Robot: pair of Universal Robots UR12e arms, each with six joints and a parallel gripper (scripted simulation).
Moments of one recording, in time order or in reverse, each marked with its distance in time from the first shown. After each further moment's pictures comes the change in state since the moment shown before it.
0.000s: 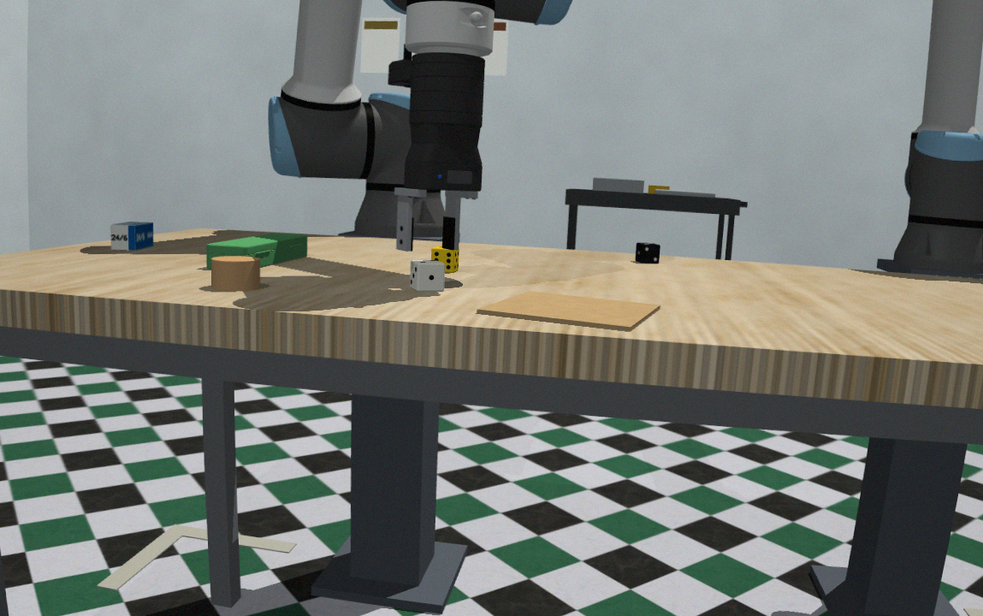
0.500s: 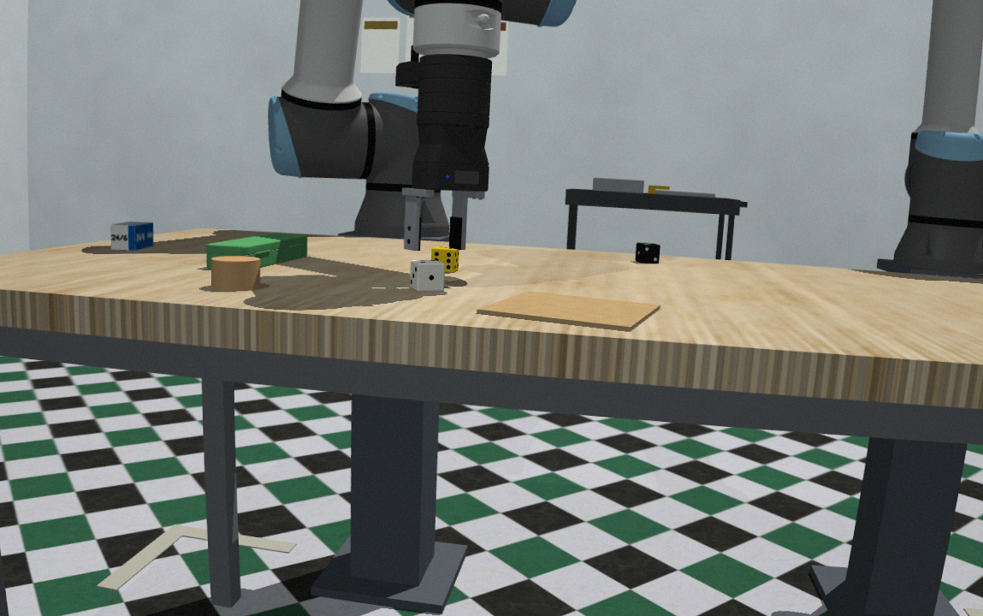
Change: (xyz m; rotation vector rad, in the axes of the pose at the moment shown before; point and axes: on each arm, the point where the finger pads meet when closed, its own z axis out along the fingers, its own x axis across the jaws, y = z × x) left arm 0.000 0.000 0.000 0.000 0.000 0.000; right arm 0.011 -0.003 0.000 0.000 0.000 0.000
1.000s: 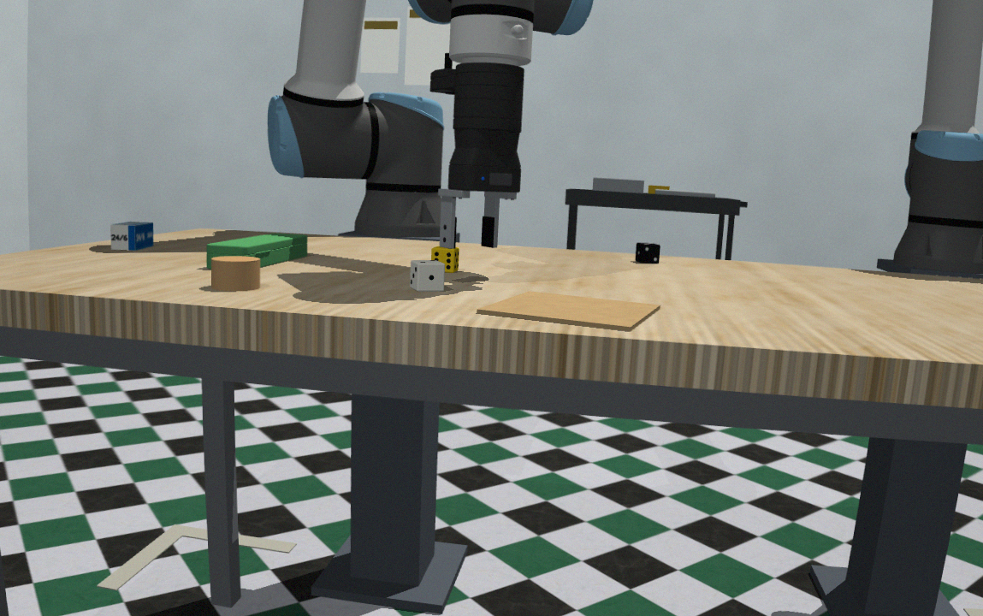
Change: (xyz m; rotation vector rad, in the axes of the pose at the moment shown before) left arm 0.000 0.000 0.000 0.000 0.000 0.000; right arm 0.056 -0.016 0.000 0.000 0.000 0.000
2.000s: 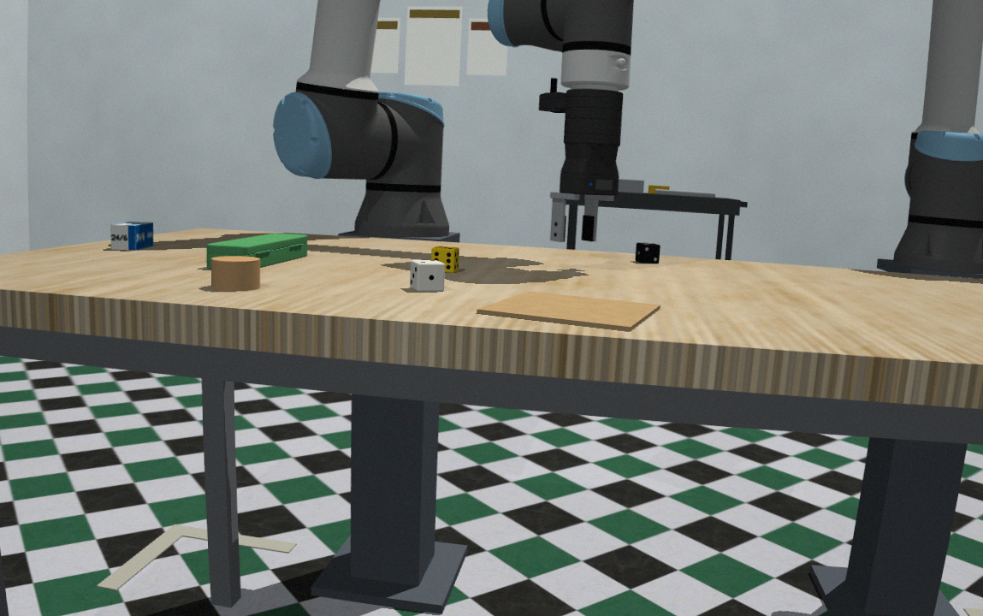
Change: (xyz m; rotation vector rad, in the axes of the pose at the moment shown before) left arm 0.000 0.000 0.000 0.000 0.000 0.000; right arm 0.218 -0.064 0.001 0.001 0.002 -0.002
